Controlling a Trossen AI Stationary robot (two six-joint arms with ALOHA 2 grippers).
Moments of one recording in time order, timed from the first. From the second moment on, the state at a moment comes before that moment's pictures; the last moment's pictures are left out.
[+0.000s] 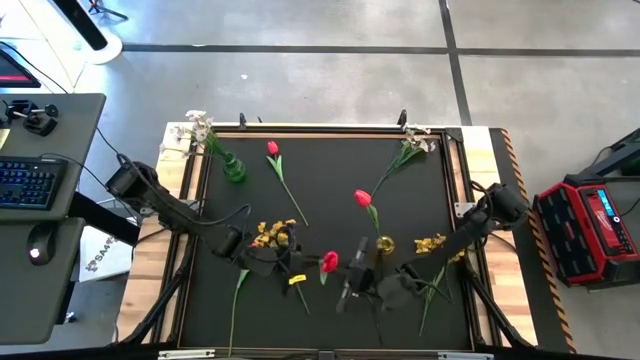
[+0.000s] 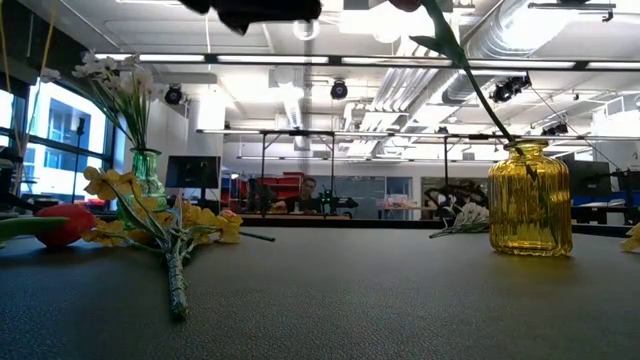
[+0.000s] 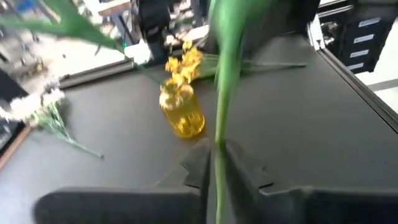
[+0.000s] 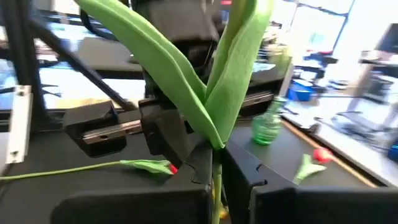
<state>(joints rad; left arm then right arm) -0.48 1.58 0.92 0.22 -0.51 0.04 0.66 1.81 1.10 0.59 1.05 -0.03</state>
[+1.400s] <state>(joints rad) -0.44 1.71 0.91 0.27 -0.45 -0.15 0.89 1.28 1.09 -0.95 1.38 1.13</state>
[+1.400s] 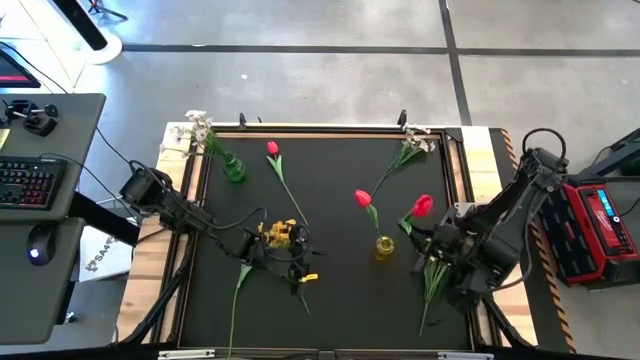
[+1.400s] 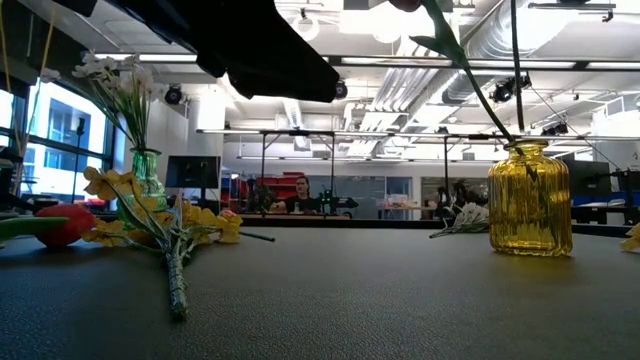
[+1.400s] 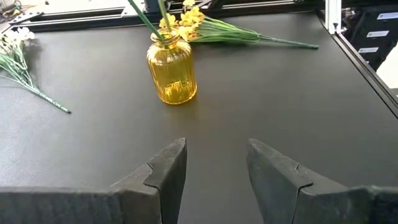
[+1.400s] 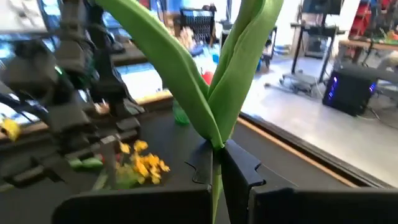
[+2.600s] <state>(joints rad) -0.46 1.71 0.91 0.28 -0.43 -0.17 0.75 1.30 0.98 -0.99 0.98 1.39</state>
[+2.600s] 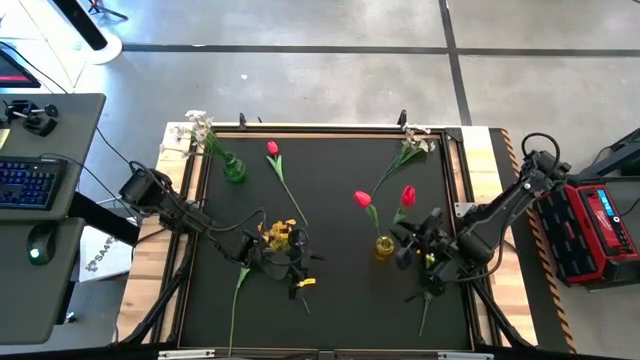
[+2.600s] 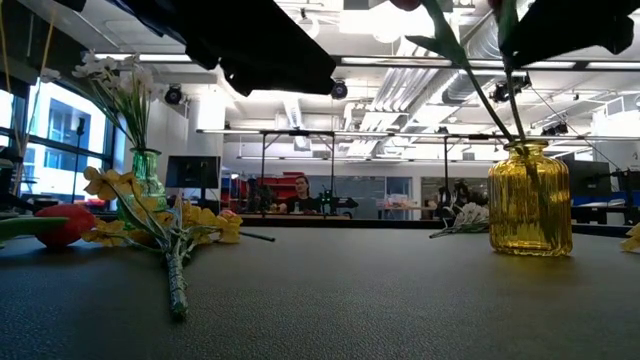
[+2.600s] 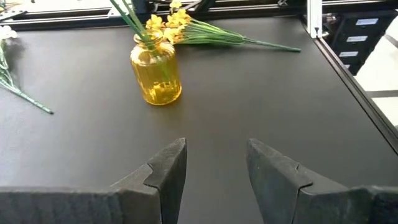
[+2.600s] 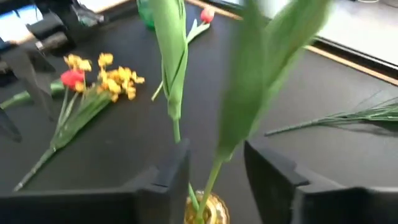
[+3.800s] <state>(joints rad) -0.48 1.68 0.91 0.20 -0.46 -0.18 1.01 1.52 1.09 -0.99 0.20 2.02</state>
